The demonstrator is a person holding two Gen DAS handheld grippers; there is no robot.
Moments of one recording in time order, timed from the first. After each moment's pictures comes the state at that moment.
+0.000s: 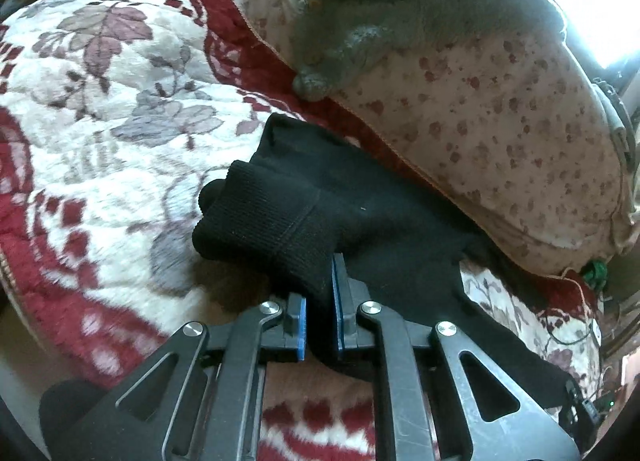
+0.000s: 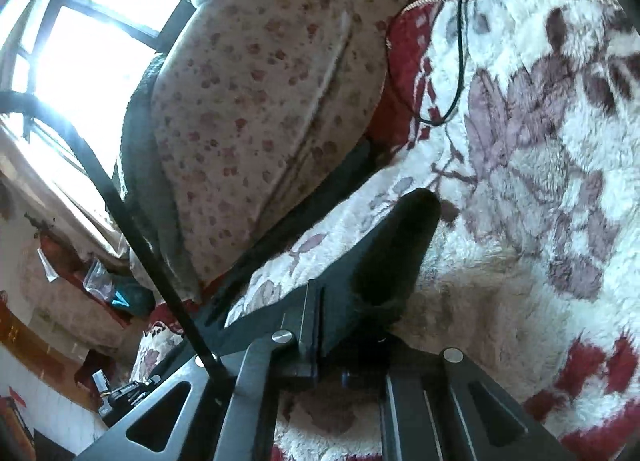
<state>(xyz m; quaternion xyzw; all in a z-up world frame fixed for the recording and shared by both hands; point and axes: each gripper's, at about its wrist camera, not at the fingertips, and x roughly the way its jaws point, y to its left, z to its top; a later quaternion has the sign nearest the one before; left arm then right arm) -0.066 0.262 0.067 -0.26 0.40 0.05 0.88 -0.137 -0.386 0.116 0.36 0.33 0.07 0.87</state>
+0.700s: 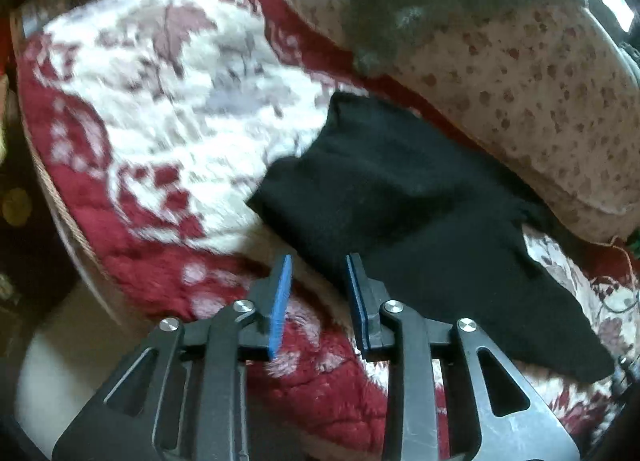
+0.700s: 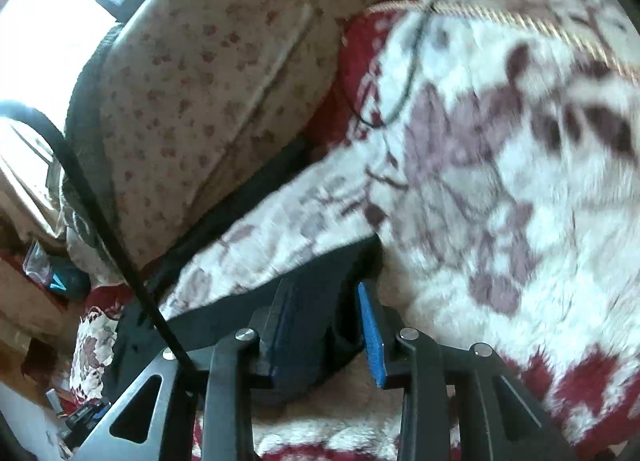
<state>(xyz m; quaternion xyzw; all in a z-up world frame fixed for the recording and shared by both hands) -0.118 0.274 0.061 -0.18 0.43 0.12 0.88 -0.135 -0.394 0.127 0.28 0.40 -0.02 0.87</state>
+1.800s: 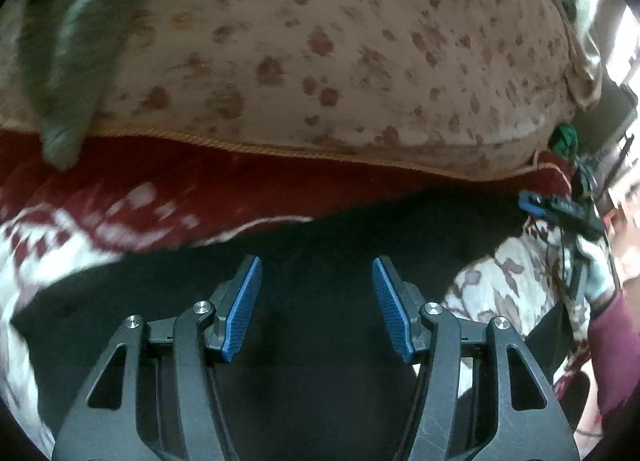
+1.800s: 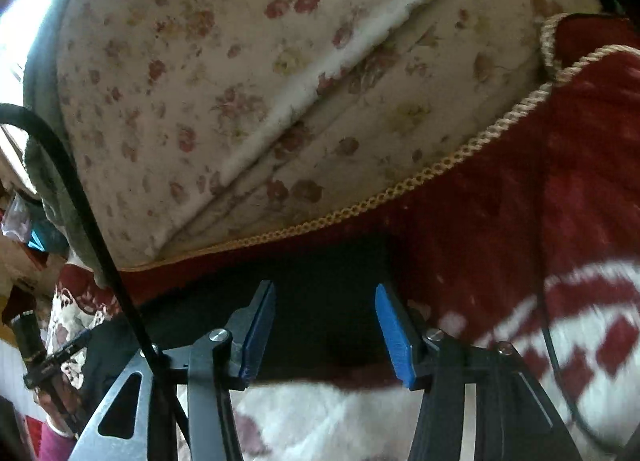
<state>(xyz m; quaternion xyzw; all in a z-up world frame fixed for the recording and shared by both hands) 0.157 0.145 0.045 -0.07 0.49 -0.21 0.85 0.160 -0.384 0.090 0.19 0.48 0.06 0.85</state>
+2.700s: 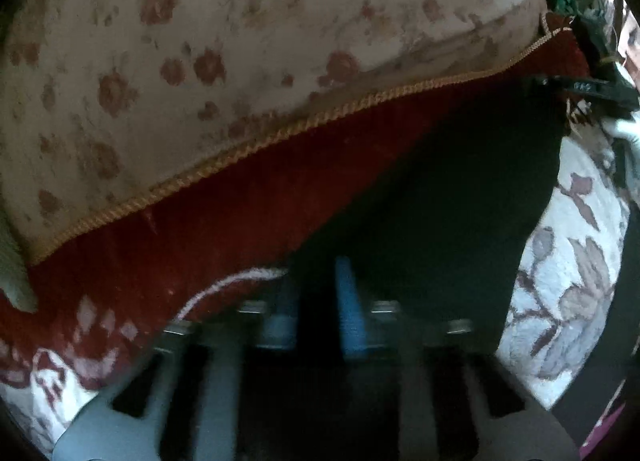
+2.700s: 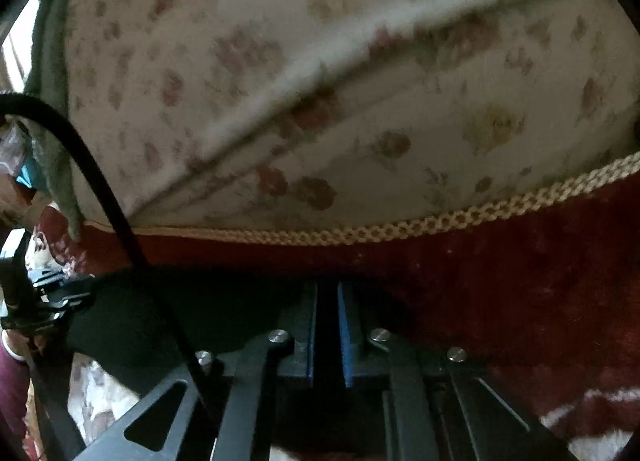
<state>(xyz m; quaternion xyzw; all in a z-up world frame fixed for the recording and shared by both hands) 0.200 0.041 0.000 0.17 0.51 -0.24 0.81 0.197 -0.363 0.062 0.09 0.49 0.11 0.86</state>
